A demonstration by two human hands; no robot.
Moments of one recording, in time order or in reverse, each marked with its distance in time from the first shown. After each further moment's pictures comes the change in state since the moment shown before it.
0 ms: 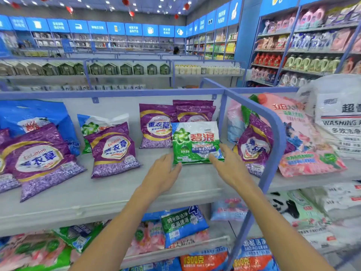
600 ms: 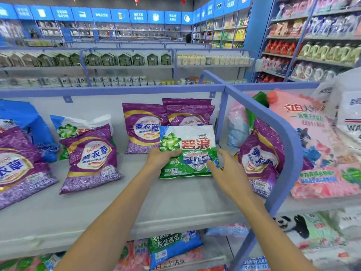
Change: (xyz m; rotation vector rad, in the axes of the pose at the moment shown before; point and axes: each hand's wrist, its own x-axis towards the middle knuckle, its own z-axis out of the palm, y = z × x) left_hand 0.127 0.004 0.029 -0.967 0.101 -0.627; right_hand 0.063 0.045 0.006 0.062 -0.023 -0.036
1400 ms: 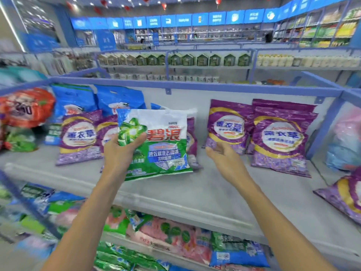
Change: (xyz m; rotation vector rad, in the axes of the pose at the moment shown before) left_hand -0.137 0.012 -0.262 -0.158 0.601 0.401; right_hand 0.018 -0.152 0.148 0.425 -0.349 -0.057
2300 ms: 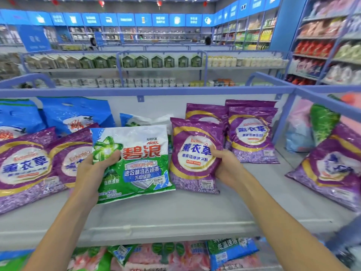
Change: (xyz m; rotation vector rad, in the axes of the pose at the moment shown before) left_hand 0.076 -0.037 -0.018 -0.102 -0.221 -0.211; right_hand 0.006 0.000 -0.012 0.877 0.070 0.361
